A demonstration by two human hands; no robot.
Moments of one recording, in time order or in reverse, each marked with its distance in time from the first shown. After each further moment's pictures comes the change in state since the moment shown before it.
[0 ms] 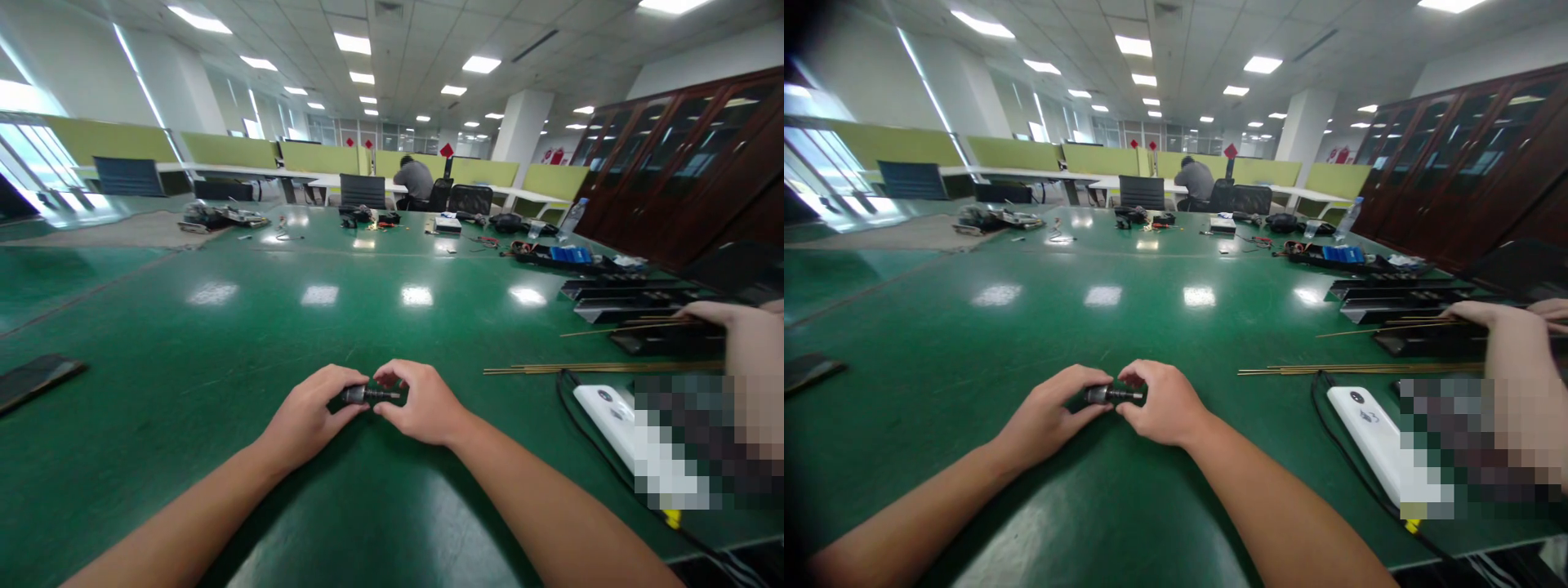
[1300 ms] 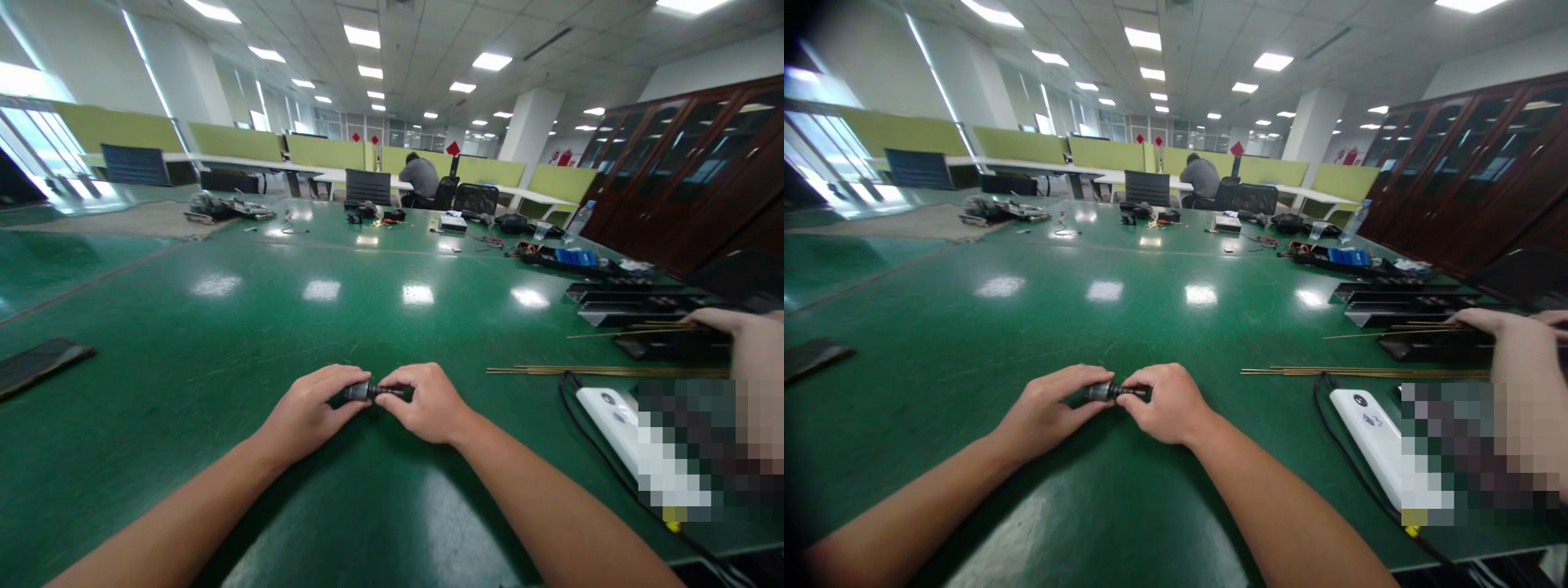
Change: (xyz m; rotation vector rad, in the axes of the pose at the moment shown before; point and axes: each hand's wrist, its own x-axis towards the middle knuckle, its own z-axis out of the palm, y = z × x) left_hand -0.009 -0.004 0.000 0.021 0.090 0.066; right_hand -0.002 -0.003 0.000 -0.107 -0.030 -0.055
